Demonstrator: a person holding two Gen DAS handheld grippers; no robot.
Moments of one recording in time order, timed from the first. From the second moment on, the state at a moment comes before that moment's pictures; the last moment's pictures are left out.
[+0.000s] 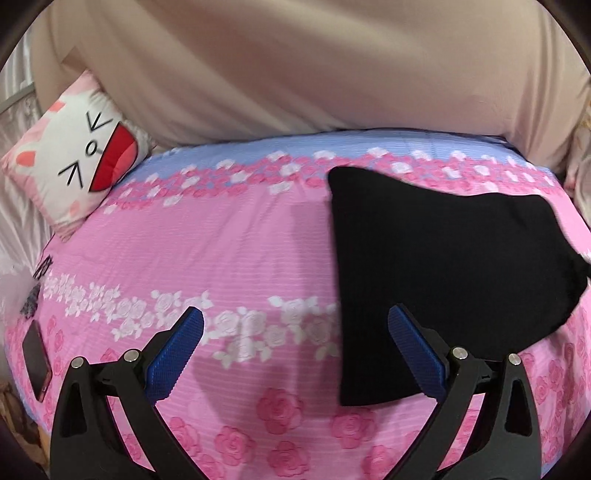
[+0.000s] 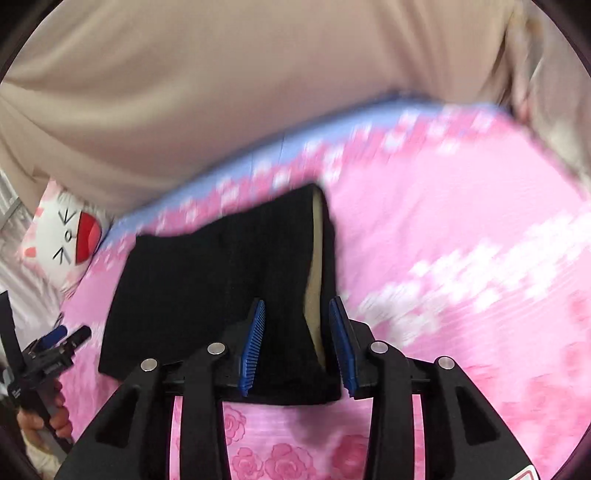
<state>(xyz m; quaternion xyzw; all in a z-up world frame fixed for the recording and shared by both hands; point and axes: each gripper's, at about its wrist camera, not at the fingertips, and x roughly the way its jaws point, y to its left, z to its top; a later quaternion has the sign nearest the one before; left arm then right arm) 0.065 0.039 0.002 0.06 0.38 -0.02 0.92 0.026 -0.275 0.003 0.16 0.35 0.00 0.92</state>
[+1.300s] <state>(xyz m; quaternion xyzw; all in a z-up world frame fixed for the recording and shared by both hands) 0.095 0.029 -0.060 -0.11 0.47 -0.15 0.86 0.039 -0.266 -0.054 0.16 0.41 0.03 0.90</state>
